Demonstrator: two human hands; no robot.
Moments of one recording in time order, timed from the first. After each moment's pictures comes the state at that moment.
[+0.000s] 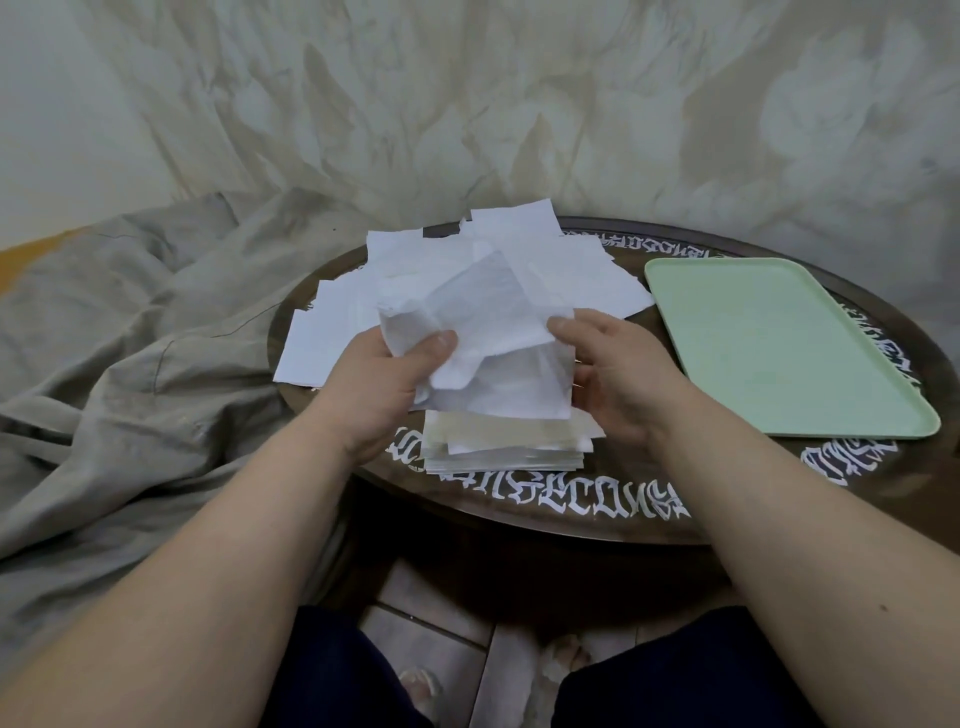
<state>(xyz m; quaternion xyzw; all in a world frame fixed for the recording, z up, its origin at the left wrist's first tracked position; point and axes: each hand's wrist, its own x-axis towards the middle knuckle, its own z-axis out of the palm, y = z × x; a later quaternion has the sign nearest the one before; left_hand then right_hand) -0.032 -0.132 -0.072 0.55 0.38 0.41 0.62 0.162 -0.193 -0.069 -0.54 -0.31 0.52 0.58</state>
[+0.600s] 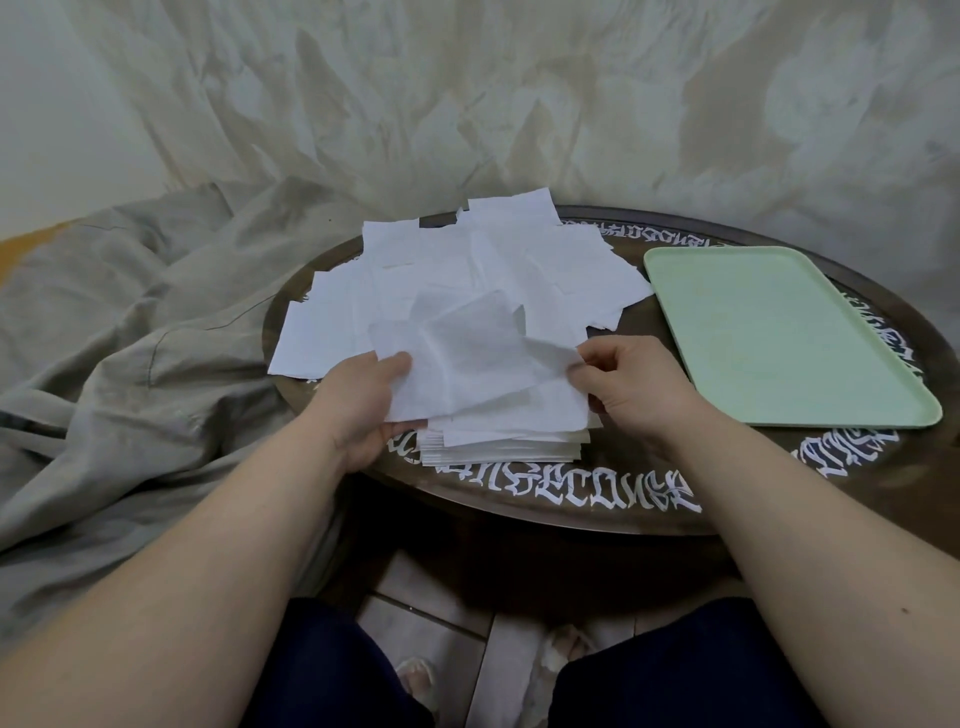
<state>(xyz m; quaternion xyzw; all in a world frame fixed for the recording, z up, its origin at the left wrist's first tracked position) -0.038 -0.122 -0.092 0.43 0.53 0.36 0.64 0.186 -0.203 -0.097 -0.70 -0.48 0.32 0.43</state>
